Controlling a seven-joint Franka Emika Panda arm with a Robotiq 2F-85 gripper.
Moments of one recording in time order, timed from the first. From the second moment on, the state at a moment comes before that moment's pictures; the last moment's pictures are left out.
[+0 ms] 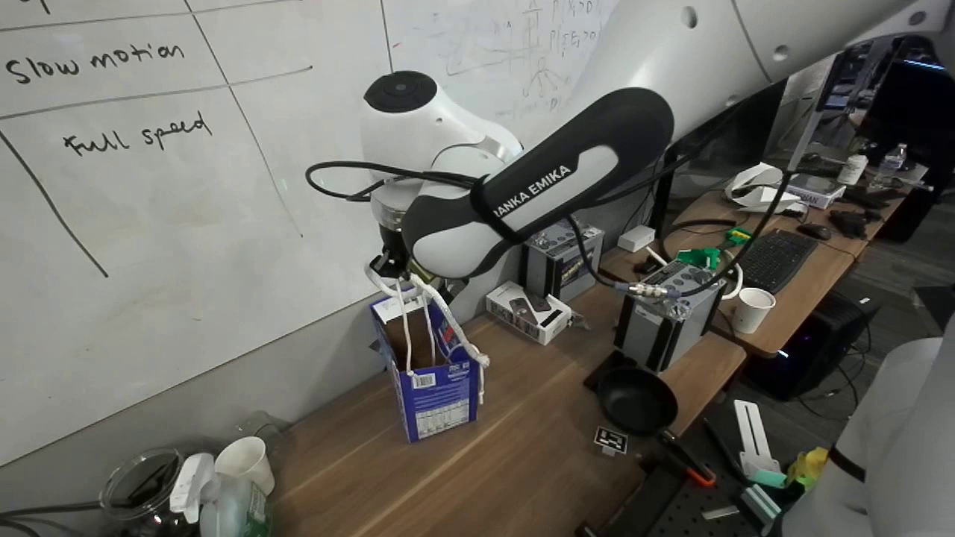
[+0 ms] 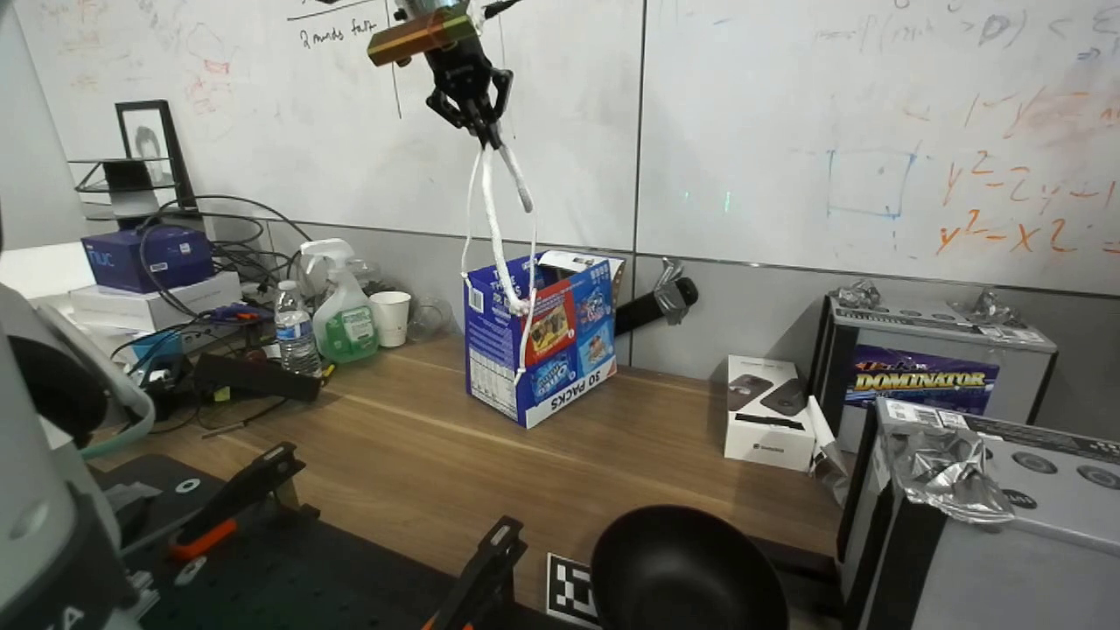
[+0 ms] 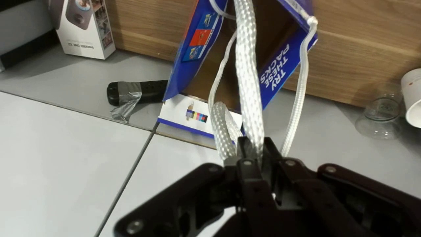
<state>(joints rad) 0.20 0.06 0.10 -2.13 -0.48 2.53 0.43</state>
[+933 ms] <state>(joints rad) 0.21 0.32 0.01 -1.76 -0.51 2.33 0.49</state>
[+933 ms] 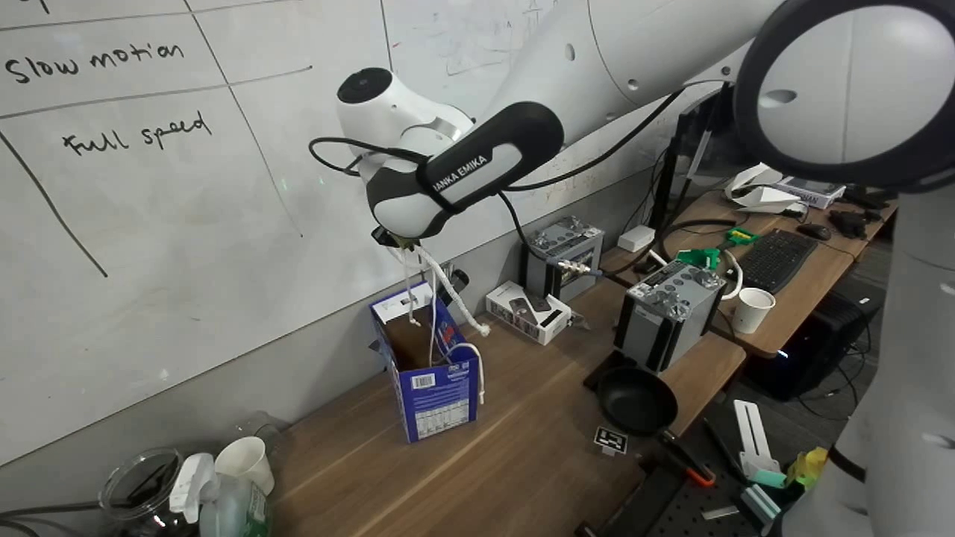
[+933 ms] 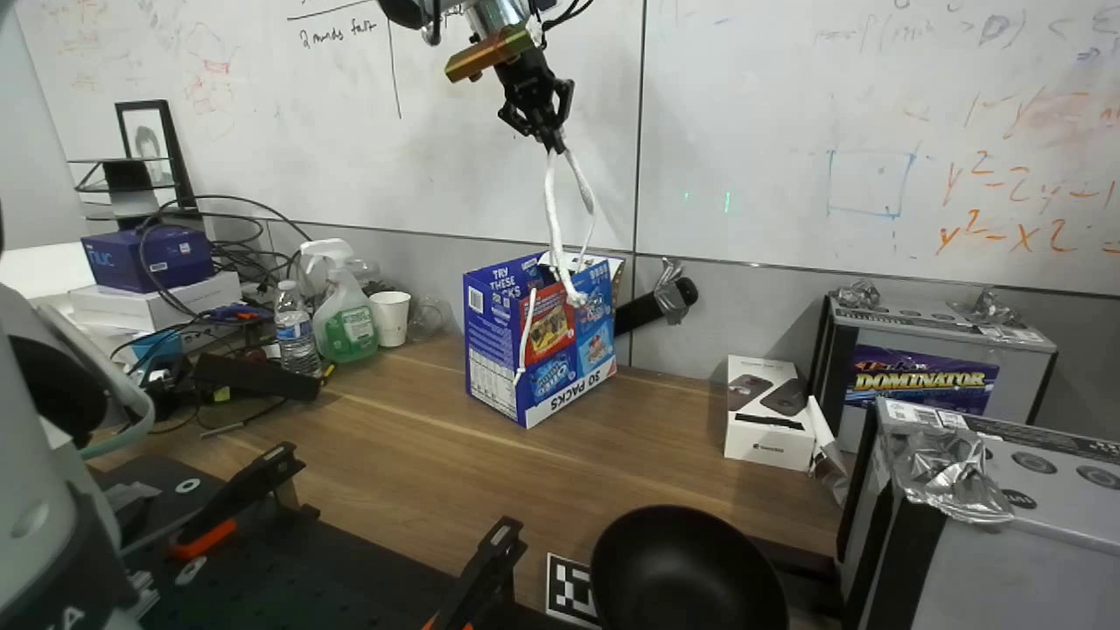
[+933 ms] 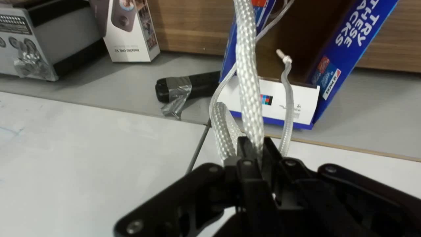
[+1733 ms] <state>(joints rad) 0.24 0.39 0.05 -1.53 -0.37 2.06 0.48</state>
